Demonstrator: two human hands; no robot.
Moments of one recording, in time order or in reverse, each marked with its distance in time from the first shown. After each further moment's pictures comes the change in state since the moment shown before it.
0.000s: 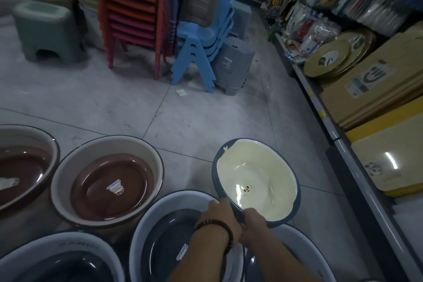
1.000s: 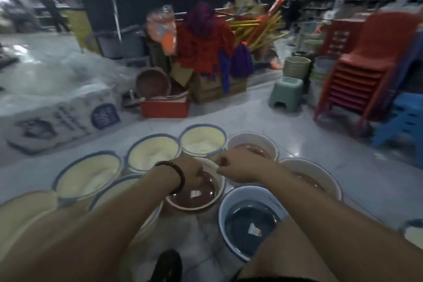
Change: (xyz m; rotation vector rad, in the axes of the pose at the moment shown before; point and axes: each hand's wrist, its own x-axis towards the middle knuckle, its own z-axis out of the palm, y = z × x) left_hand -0.563 -0.184 -0.106 0.389 0.499 -0.595; right_hand -0.510 0.163 0.075 -1.731 -1.170 -1.754
